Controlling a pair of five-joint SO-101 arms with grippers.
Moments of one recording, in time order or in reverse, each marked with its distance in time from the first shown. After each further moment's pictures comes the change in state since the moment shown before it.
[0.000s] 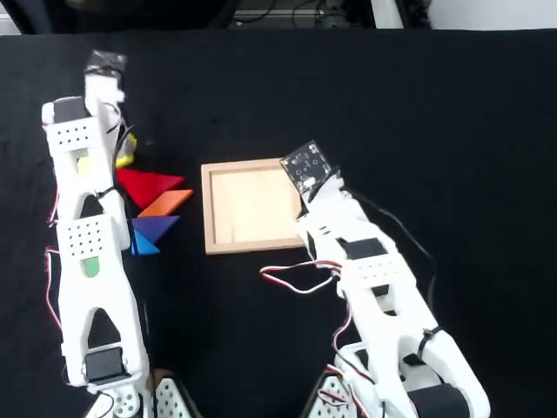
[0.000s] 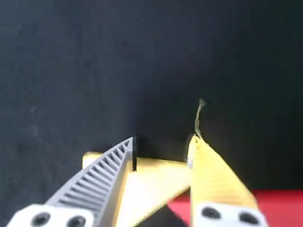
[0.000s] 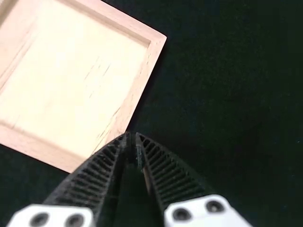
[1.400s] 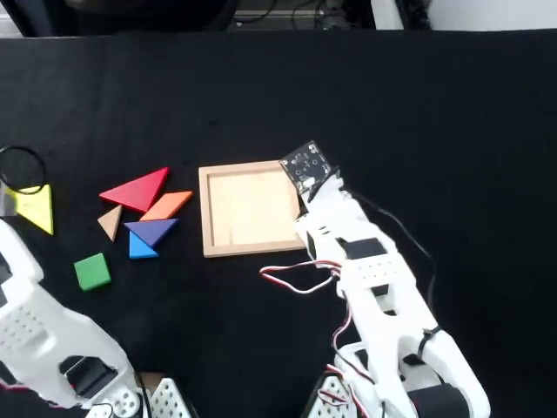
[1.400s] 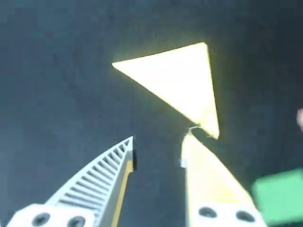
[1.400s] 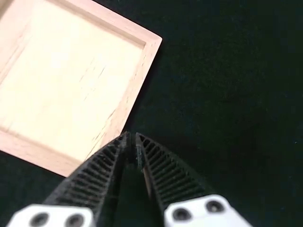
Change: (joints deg) left arm -29.1 -57.0 75.8 -19.2 -8.9; right arm 0.0 0.0 0.0 0.0 0.0
